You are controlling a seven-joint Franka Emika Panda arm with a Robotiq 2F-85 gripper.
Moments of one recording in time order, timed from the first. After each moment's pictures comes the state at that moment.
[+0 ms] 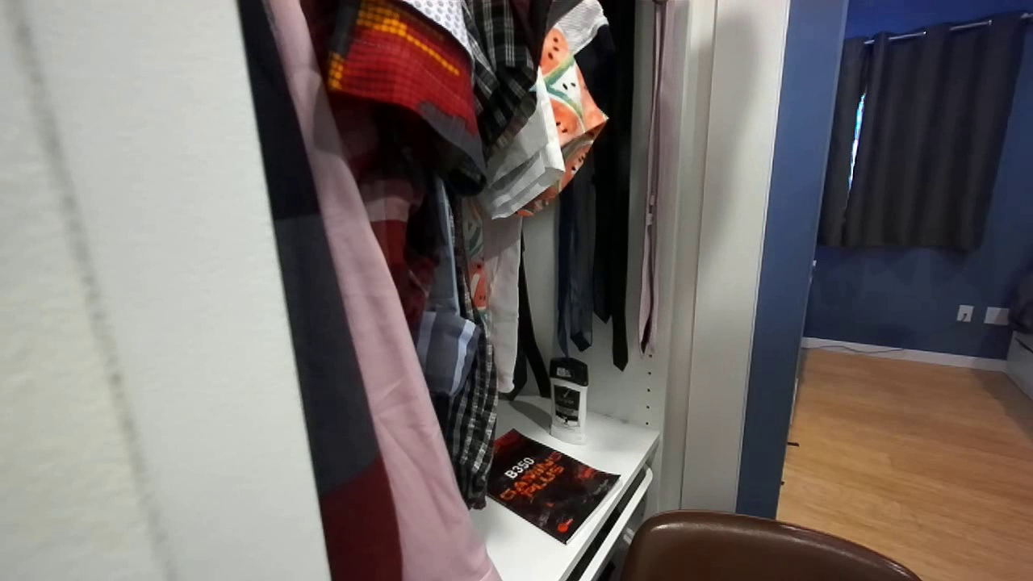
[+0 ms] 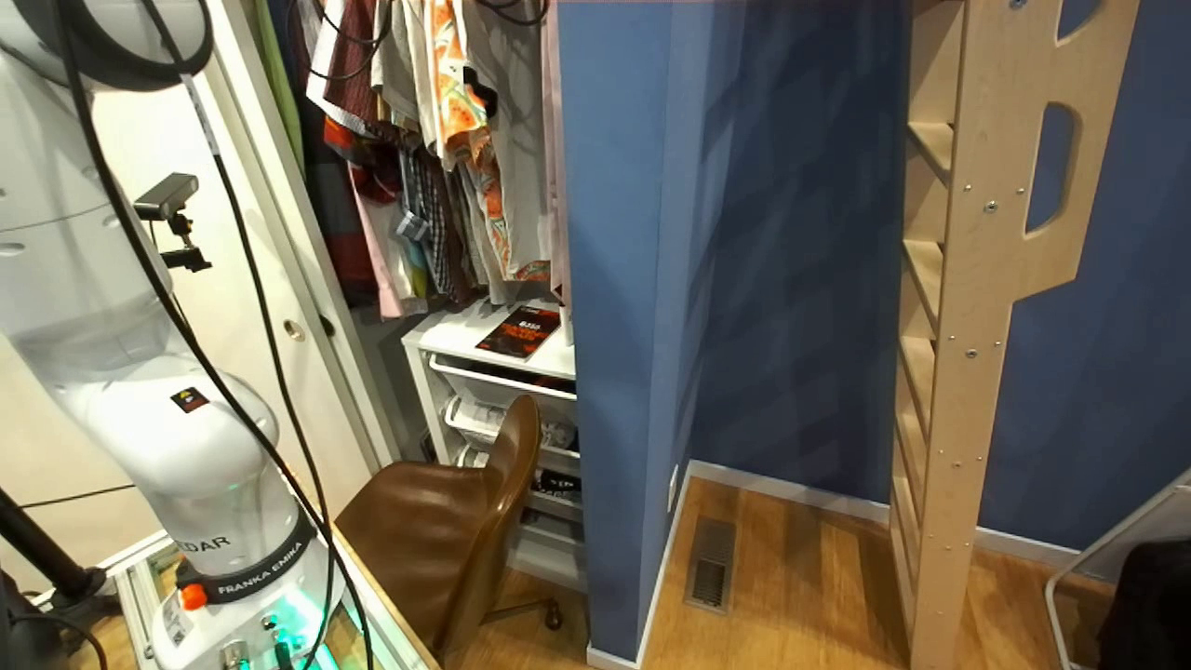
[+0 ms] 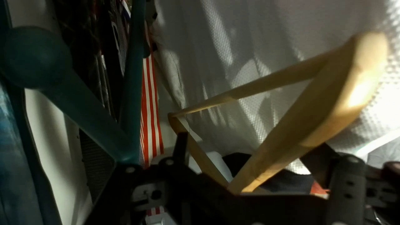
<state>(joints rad) 0.21 -0.01 0.14 -1.54 0.32 2.76 -0.15</state>
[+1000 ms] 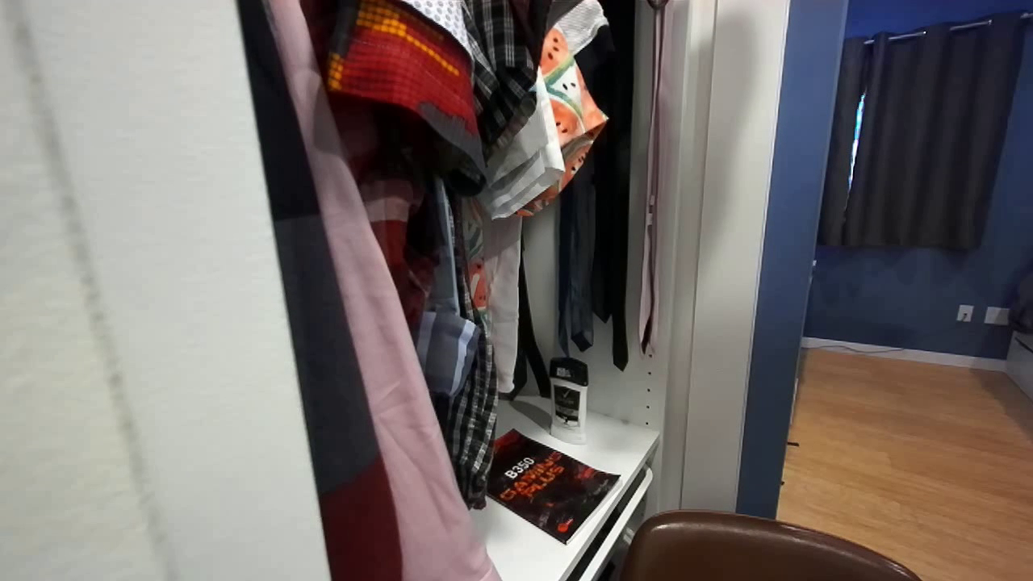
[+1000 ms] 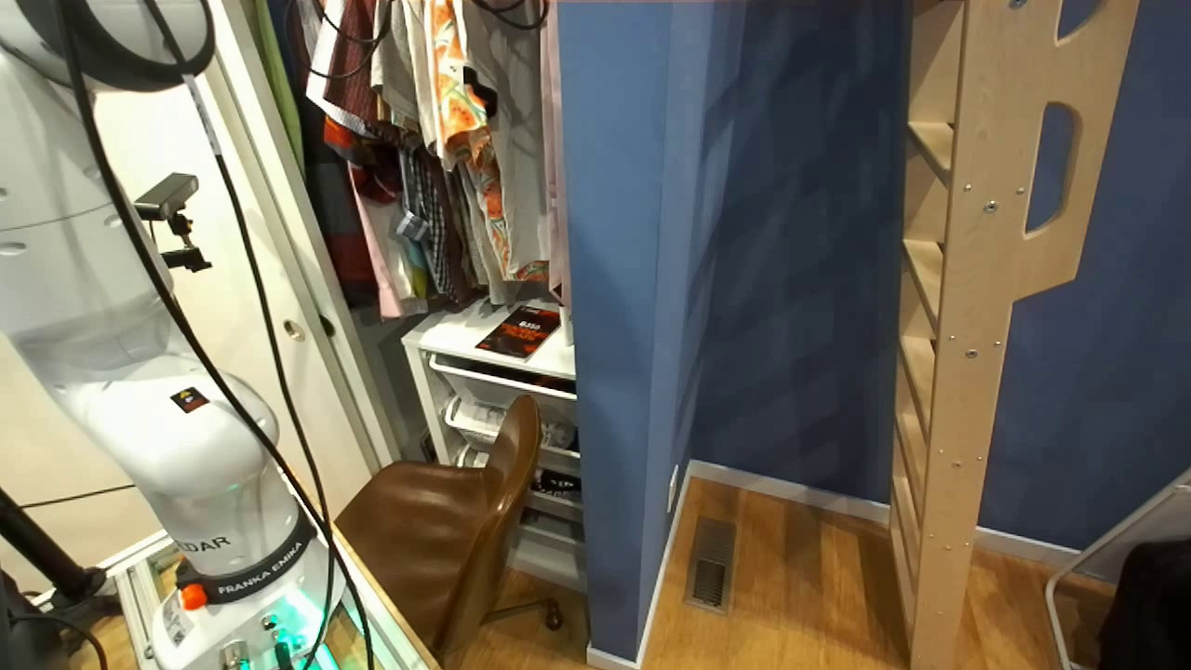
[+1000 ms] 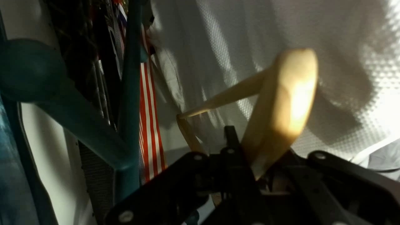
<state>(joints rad) 0.21 -0.01 0.14 -1.54 0.35 2.76 -0.16</state>
